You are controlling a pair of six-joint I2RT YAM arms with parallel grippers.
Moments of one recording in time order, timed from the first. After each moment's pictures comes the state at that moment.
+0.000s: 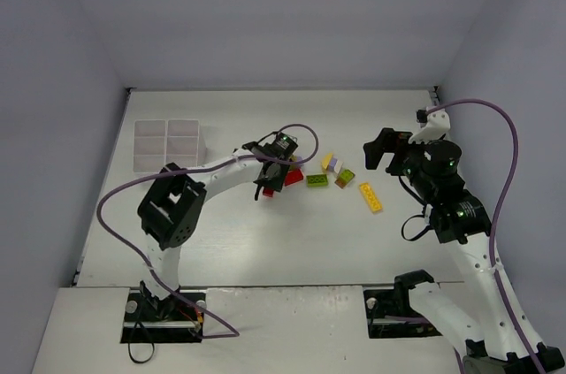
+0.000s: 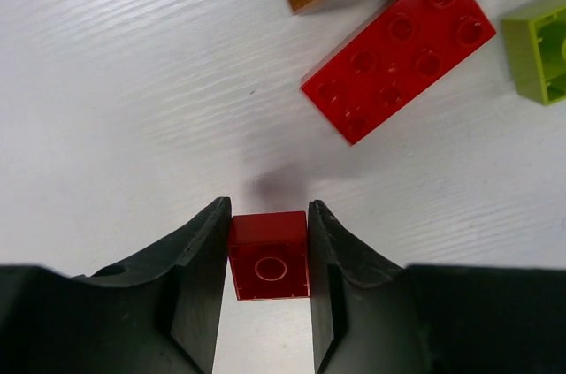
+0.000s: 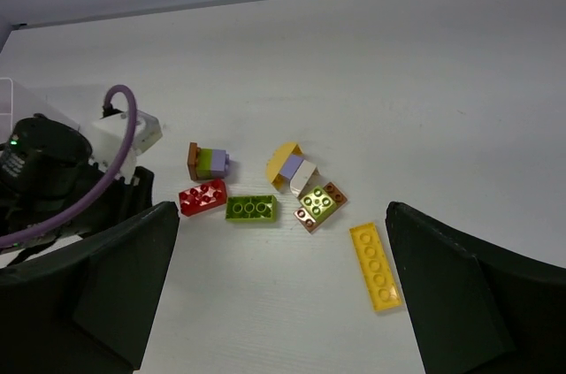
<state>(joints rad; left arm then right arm) -0.73 1.98 1.45 -0.62 -0.18 -0.33 0.25 0.80 0.96 -0.44 0.03 0.28</state>
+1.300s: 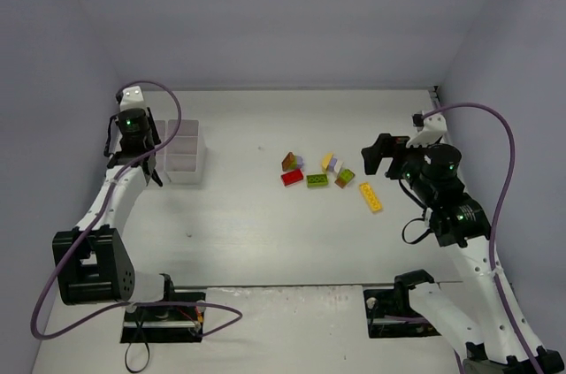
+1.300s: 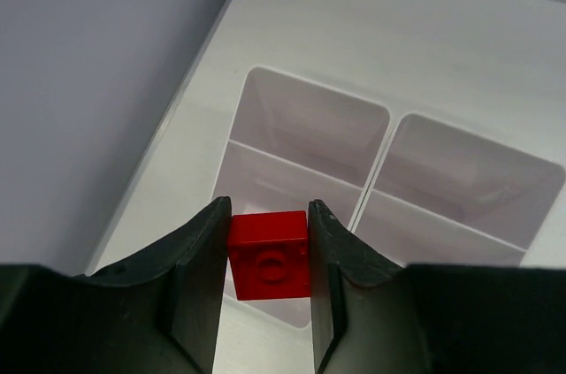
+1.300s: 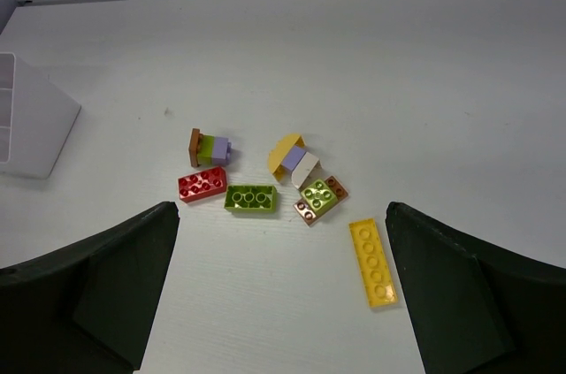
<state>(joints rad) 0.06 1.36 0.99 -0.03 -0.32 -0.07 0.25 0.77 0.93 -0.44 -0.01 0.23</state>
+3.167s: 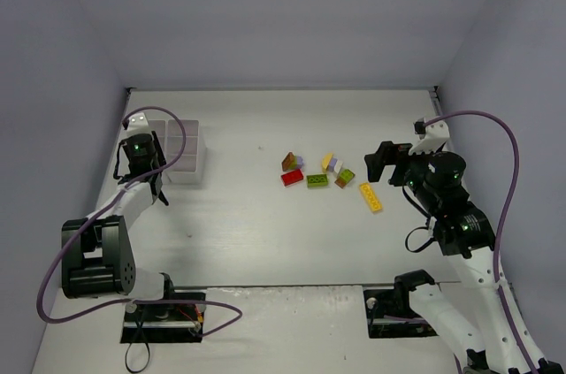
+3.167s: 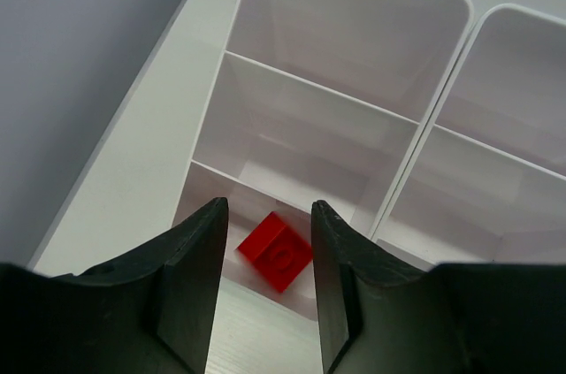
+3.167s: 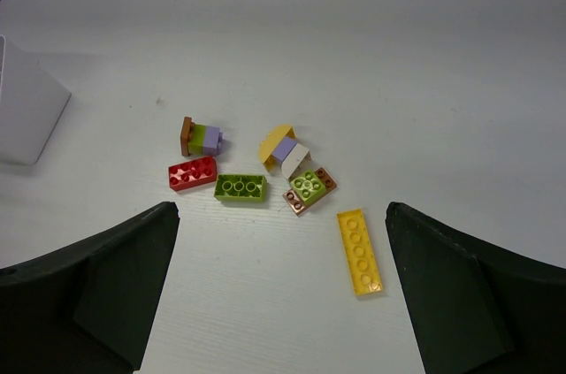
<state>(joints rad) 0.09 1.40 0.72 0.23 -0.31 -0.10 0.25 0.71 0.91 -0.48 -0.01 0.19</state>
